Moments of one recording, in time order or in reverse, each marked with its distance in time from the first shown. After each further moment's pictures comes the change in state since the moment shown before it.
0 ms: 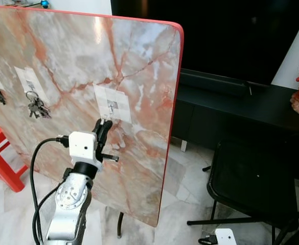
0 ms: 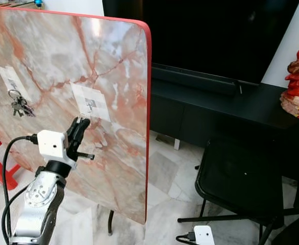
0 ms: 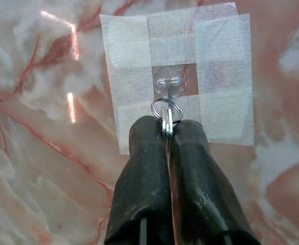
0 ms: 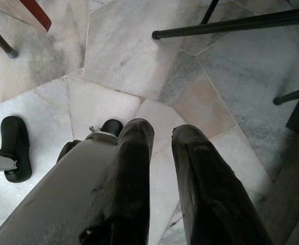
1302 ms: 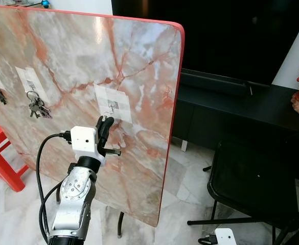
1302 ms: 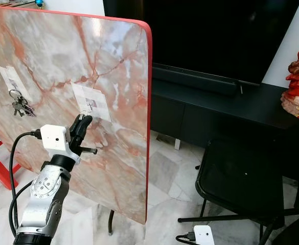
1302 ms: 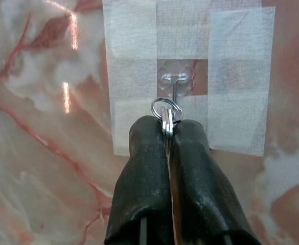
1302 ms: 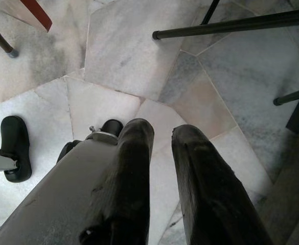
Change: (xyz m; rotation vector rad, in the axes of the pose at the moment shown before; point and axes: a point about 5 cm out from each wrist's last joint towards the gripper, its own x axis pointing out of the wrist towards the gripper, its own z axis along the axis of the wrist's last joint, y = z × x) left arm 0.013 -0.001 -0.004 -0.077 0.014 0.014; right arm 0.000 0.000 0.000 -0.002 0.000 0.000
